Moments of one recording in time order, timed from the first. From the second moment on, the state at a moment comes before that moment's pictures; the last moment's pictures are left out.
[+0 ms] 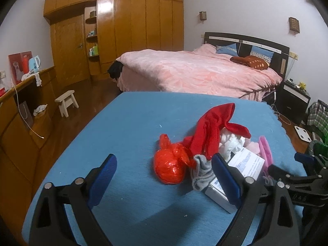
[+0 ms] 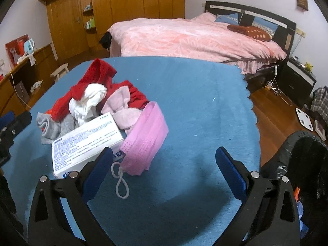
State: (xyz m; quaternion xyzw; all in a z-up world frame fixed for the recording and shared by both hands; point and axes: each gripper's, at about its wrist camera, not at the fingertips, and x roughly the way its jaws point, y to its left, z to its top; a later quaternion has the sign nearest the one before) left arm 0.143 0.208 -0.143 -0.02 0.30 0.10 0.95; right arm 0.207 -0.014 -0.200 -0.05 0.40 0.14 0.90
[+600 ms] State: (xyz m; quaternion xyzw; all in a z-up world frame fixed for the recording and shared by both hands) left arm 0.146 0.211 -0.146 -0.03 0.30 0.10 0.95; right arm 0.225 -0.037 -0.200 -0.03 0.40 0.10 0.91
